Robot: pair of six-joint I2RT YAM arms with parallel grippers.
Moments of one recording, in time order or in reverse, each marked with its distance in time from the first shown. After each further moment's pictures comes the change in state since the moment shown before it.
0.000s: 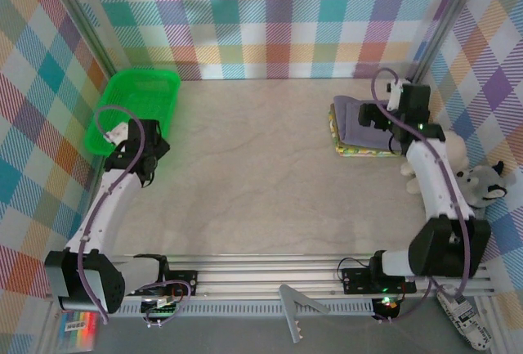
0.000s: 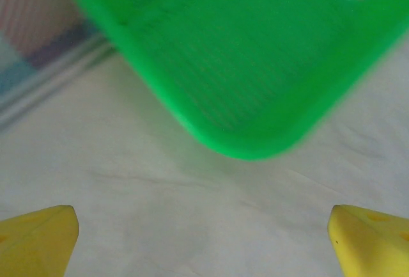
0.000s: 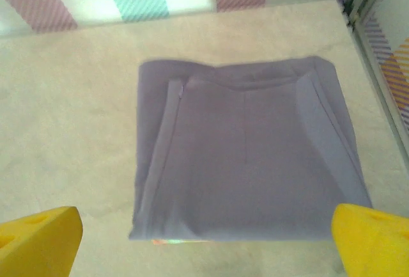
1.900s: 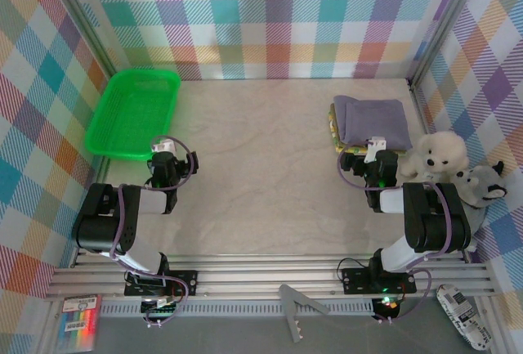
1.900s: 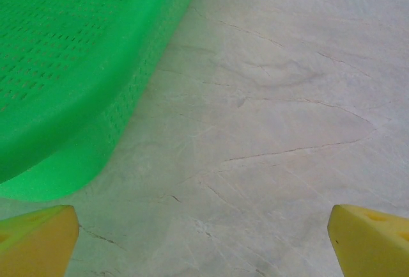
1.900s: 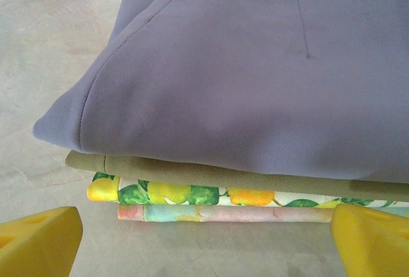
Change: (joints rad) left arm -0.035 0.404 -0.554 1.392 0.315 0.584; right arm 0.046 0.219 -0.785 1.214 -0.024 0.003
